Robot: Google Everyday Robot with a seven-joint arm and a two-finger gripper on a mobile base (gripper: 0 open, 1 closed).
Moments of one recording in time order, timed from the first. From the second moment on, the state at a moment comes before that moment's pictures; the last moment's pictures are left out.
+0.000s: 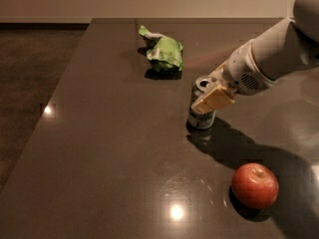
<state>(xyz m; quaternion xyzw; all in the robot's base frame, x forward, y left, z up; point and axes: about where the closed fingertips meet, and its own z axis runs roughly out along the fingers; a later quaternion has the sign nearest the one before) 0.504 -0.110 0.905 -0.52 0.79 0.13 0.29</state>
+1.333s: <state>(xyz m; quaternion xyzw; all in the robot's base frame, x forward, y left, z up) 0.498 -0.117 0.988 -0.54 0.75 0.16 0.33</state>
